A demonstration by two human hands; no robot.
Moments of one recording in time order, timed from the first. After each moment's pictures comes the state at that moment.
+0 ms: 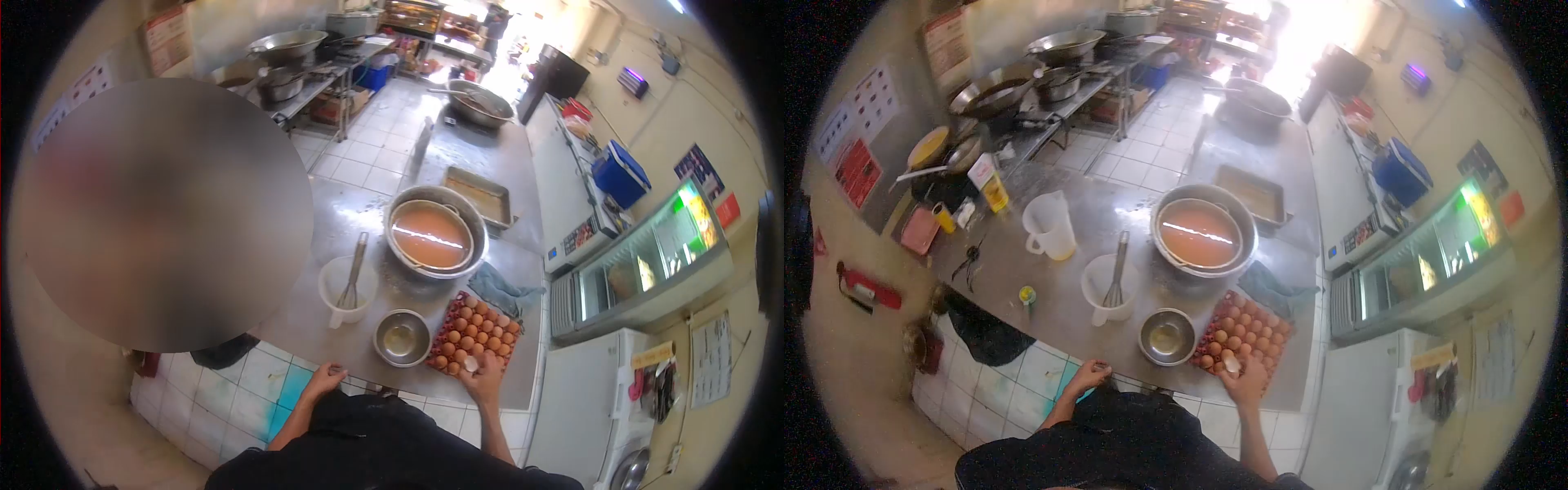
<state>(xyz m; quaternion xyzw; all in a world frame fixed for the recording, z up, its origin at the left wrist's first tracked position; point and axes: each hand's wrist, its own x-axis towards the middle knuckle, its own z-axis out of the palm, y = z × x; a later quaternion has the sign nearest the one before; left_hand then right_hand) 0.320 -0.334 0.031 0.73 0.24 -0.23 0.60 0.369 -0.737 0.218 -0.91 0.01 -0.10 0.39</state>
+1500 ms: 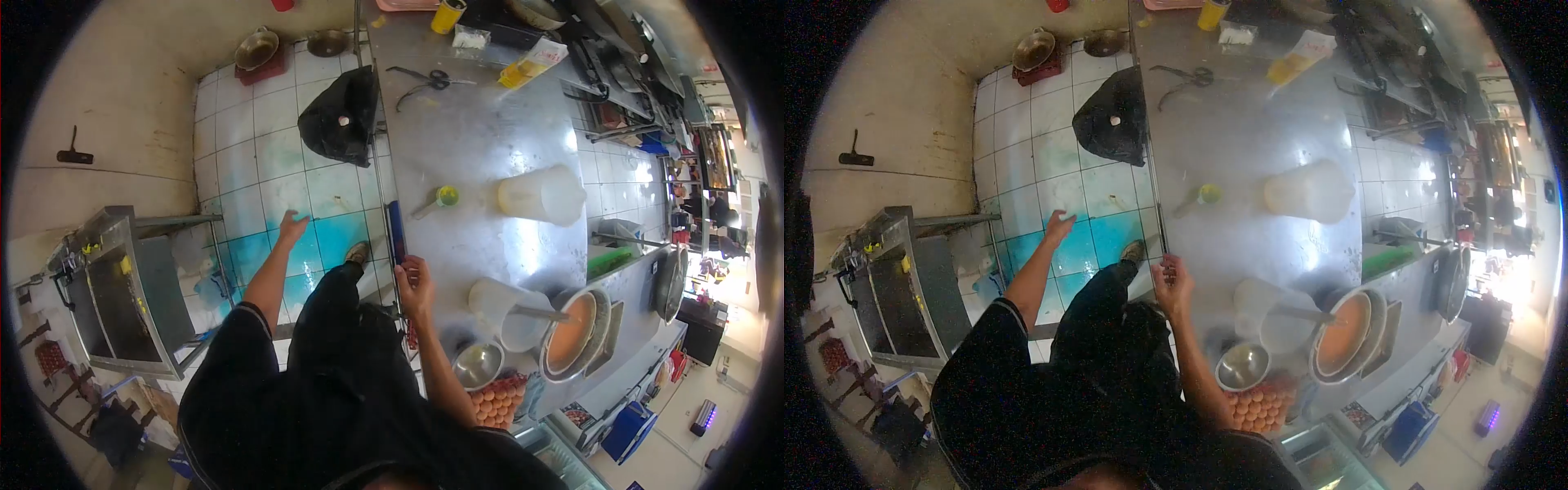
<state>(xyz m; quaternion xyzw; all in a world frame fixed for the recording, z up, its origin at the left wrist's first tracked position) 0.115 -0.053 -0.144 0.49 0.72 0.11 0.48 0.400 -0.281 0.105 -0.74 -0.29 0.40 0.46</state>
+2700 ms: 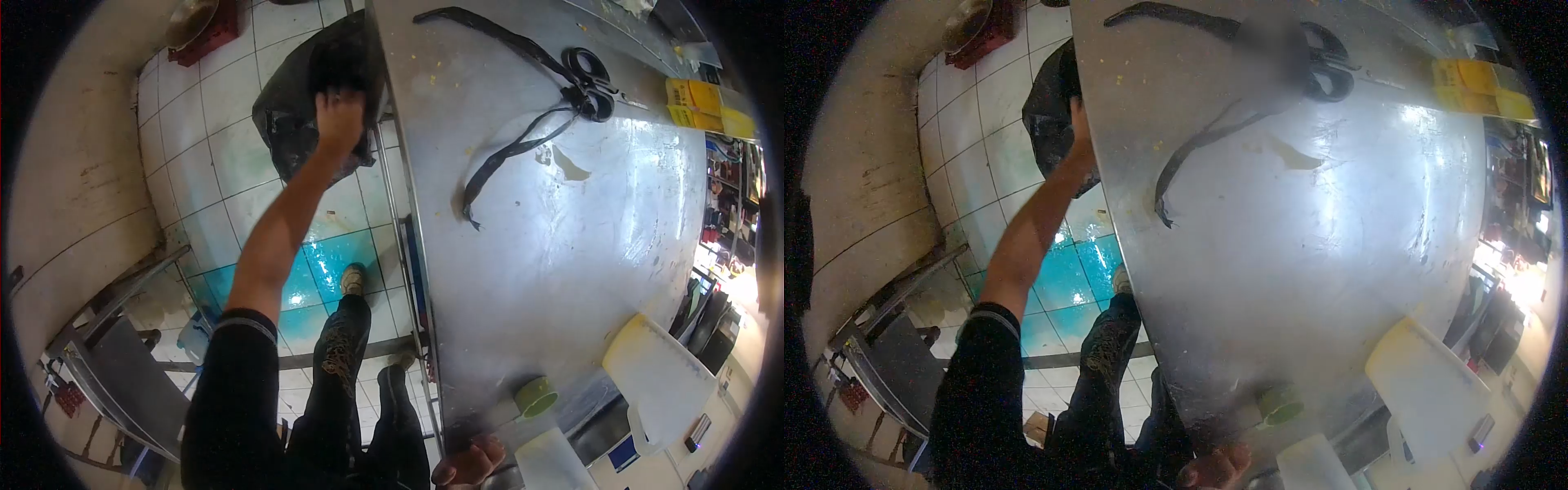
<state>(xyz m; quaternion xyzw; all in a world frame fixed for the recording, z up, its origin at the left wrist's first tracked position) 0.414 0.300 -0.378 0.87 0.46 0.13 -0.08 0.443 -0.205 -0.023 -0.79 -0.49 -0.01 0.37</state>
